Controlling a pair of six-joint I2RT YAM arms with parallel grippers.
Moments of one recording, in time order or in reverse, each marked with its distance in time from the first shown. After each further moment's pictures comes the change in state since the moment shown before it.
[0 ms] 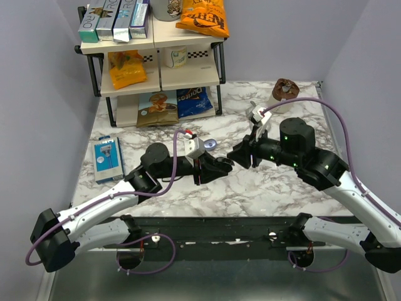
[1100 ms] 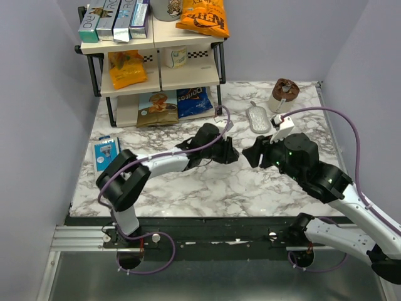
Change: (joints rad) left arm 0.062 0.681 0.304 -0.202 -0.322 -0.296; right arm -0.003 -0.134 -0.189 0.011 0.426 0.206
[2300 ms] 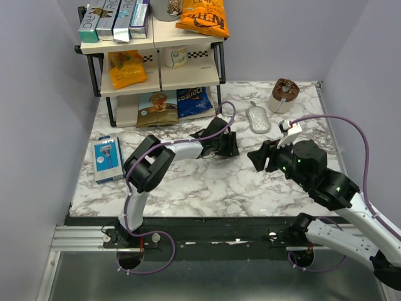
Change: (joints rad) left arm 0.055 0.400 0.325 -0.123 -0.081 -0.074; right arm 0.000 -0.109 -0.055 -0.002 0.016 -0.009
